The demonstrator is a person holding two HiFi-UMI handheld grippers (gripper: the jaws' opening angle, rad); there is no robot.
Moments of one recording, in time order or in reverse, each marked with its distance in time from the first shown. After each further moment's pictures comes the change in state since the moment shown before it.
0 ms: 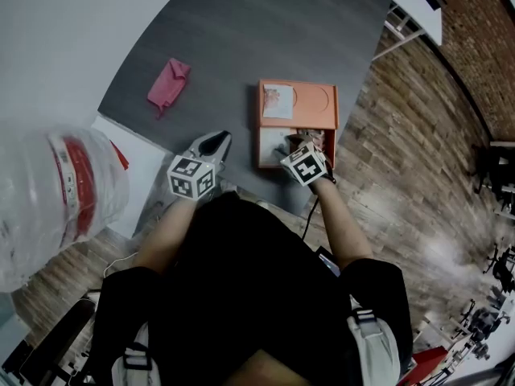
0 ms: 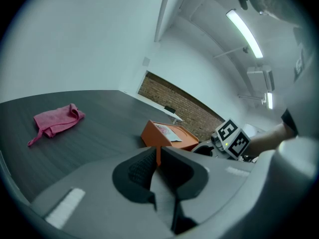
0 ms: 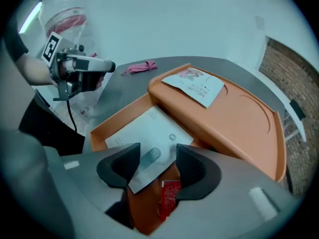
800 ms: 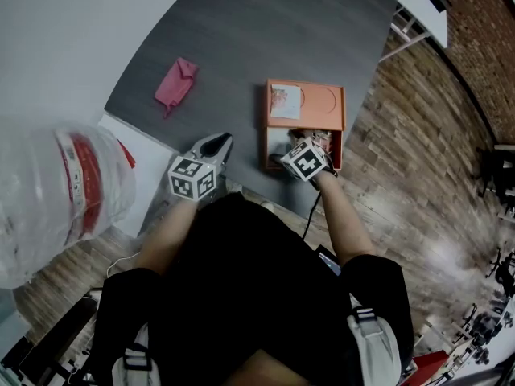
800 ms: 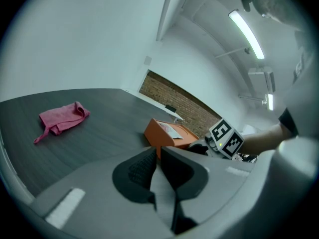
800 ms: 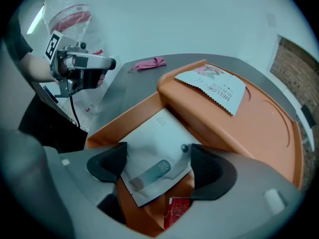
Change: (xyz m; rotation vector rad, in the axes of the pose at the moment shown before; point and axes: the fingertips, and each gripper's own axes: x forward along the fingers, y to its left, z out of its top) left arm -0.012 0.010 -0.005 -0.017 0.017 0.003; right arm 0.021 0.015 0.011 -0.052 0.024 0.085
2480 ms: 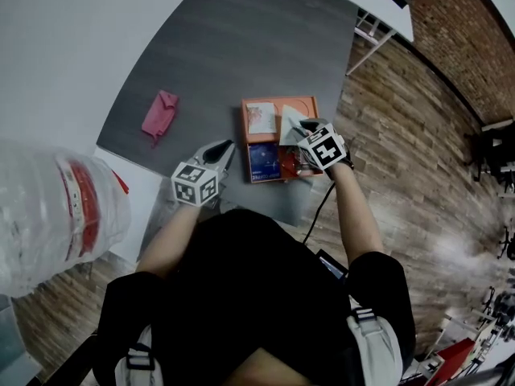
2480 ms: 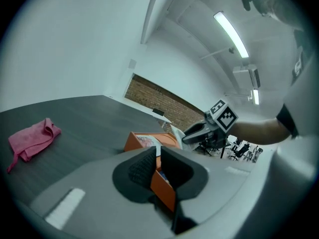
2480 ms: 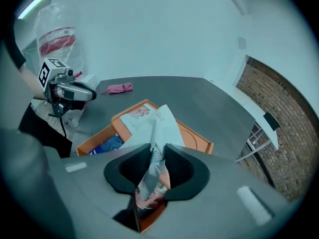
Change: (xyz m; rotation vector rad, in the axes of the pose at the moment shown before) left arm 0.040 -0.039 0.038 0.102 -0.038 -0.122; right arm -0.118 -0.106 0.029 0.056 -0.131 -0.291
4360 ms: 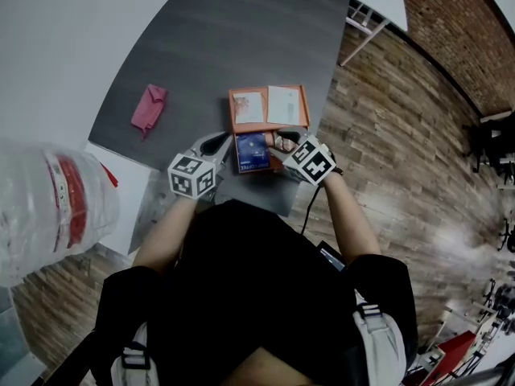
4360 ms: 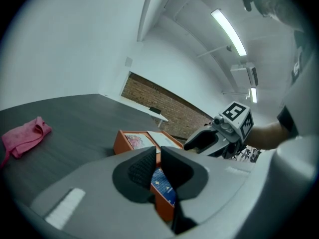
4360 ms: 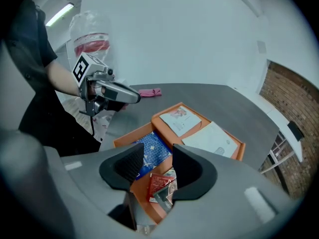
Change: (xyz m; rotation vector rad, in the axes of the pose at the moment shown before) left arm 0.016 -0.026 0.000 0.021 0.018 -0.025; right arm -0.022 0.081 -0.013 -0.116 -0.102 0.226
